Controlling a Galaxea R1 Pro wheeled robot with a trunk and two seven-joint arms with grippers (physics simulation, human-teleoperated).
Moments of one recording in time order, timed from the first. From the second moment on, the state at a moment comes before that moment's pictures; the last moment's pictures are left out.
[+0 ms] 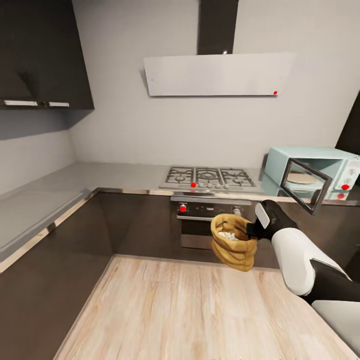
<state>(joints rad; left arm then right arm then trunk) 0.00 -0.01 0.01 -0.03 0.19 -0.15 0.09 -1.18 -0.04 -0.39 -0.41 0.07 1.04 -0.33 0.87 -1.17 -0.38</state>
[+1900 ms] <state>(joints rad) 0.00 -0.01 0.01 -0.03 0.19 -0.15 0.09 -1.18 -0.14 -0.39 -0.34 0.00 1.05 -0.30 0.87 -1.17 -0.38</state>
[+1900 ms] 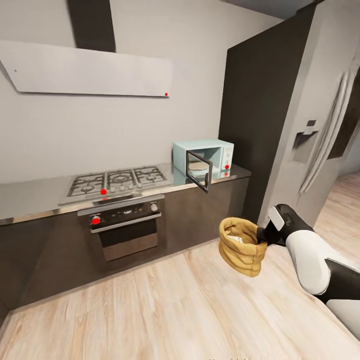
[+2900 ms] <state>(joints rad) 0.00 -0.01 0.01 -0.02 0.18 -0.10 0.09 -1.18 -0.14 -0.39 -0.32 0.00 1.04 -0.30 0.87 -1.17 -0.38</state>
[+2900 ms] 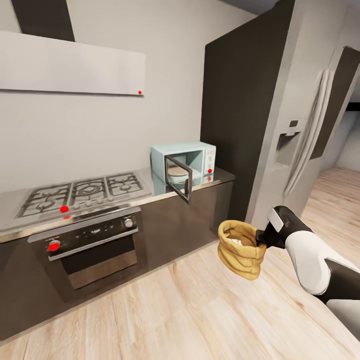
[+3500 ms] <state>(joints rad) 0.00 -0.01 0.01 -0.03 0.18 -0.11 0.09 -1.18 -0.14 -0.39 -0.32 0.01 1.04 -0.31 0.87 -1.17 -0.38</state>
